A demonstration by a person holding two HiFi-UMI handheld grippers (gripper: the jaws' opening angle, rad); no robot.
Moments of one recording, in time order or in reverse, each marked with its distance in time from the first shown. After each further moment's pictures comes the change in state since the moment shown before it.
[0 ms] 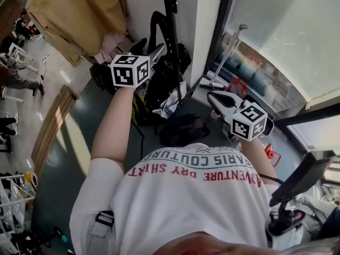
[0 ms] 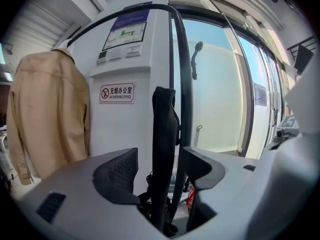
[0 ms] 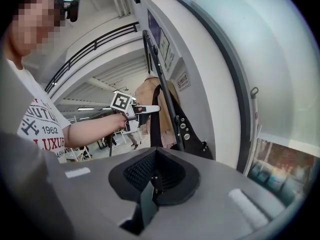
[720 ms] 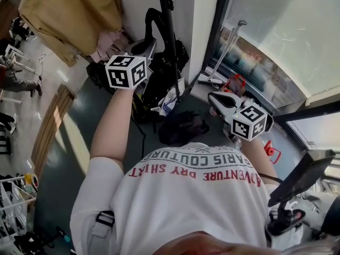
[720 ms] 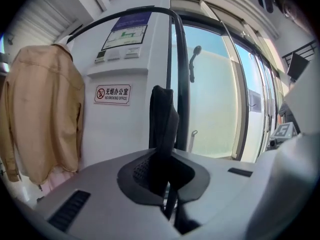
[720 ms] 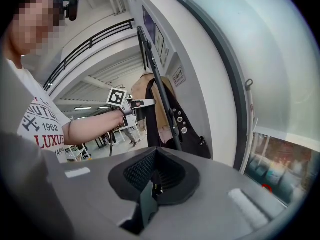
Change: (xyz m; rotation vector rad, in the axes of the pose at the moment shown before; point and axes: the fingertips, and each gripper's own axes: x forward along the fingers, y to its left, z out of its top) left arm 0.010 -0.005 0.003 -0.021 -0.063 -0.060; right arm 0.002 -0.017 -0.020 0.033 0.035 -0.022
